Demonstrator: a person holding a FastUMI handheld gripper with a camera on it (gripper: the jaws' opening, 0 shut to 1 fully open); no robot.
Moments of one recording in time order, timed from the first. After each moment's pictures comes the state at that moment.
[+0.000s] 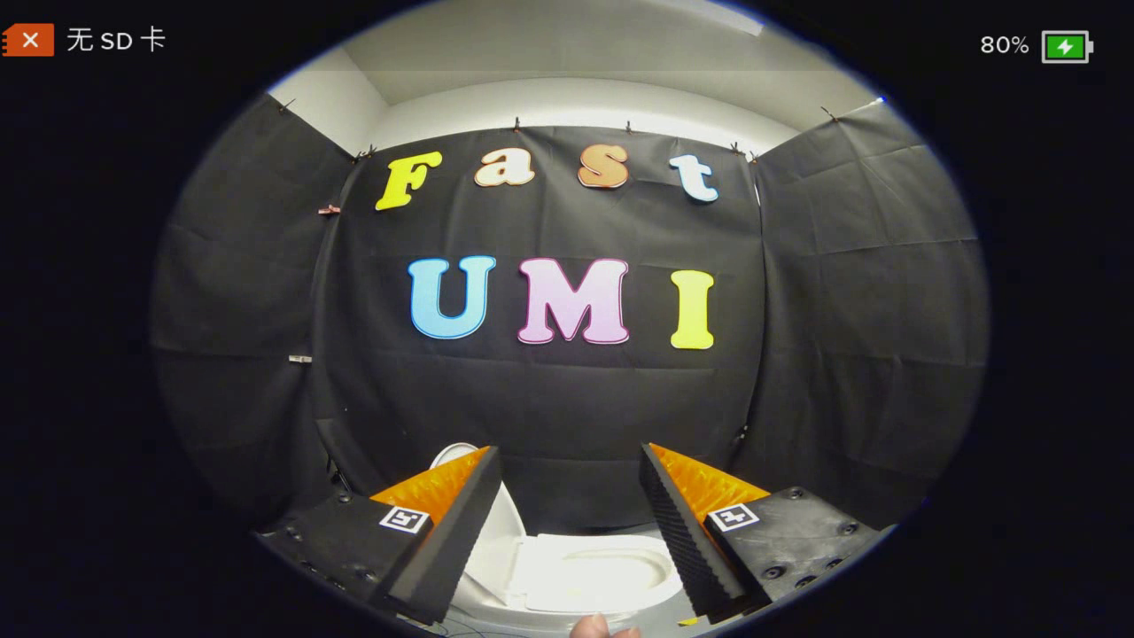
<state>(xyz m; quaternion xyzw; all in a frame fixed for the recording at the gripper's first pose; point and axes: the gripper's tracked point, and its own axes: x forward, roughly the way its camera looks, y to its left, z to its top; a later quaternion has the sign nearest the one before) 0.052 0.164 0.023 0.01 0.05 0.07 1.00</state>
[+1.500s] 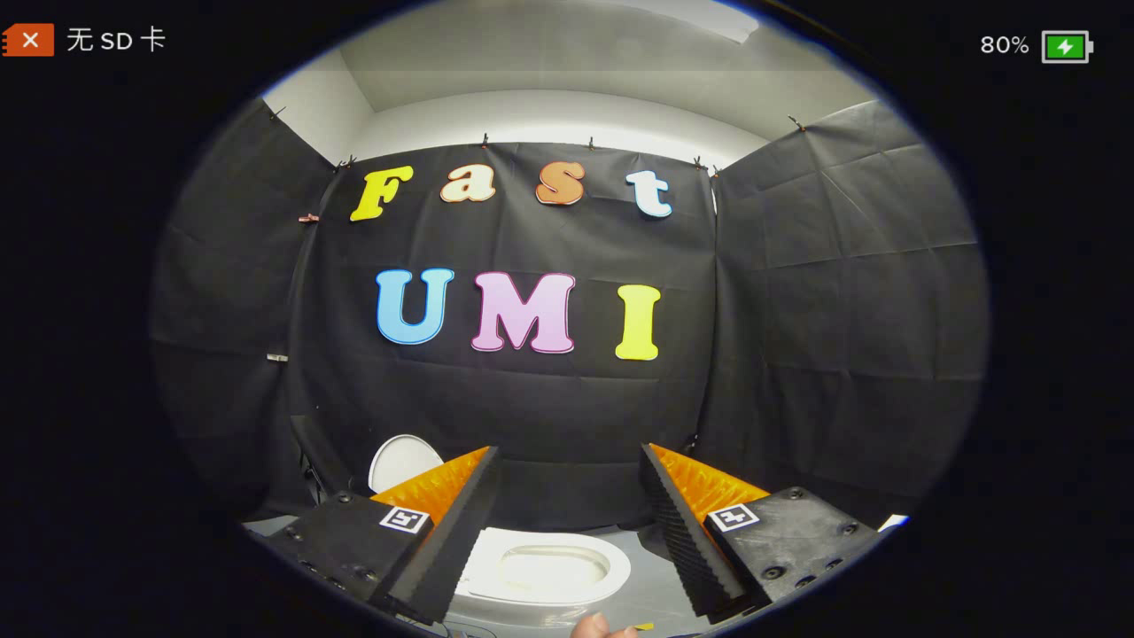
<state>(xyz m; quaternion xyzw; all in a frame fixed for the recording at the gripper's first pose) 0.004 0.057 0.046 0.00 0.02 0.03 1.00</state>
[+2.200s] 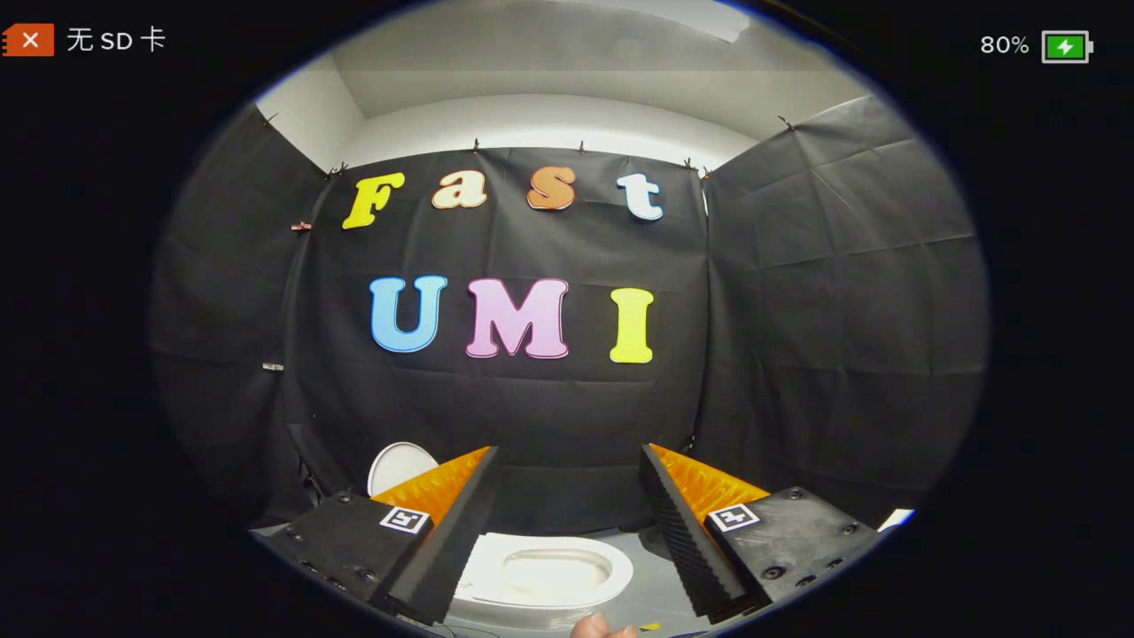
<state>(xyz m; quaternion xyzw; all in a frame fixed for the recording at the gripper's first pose) 0.006 0.052 0.048 0.00 0.02 0.02 1.00</state>
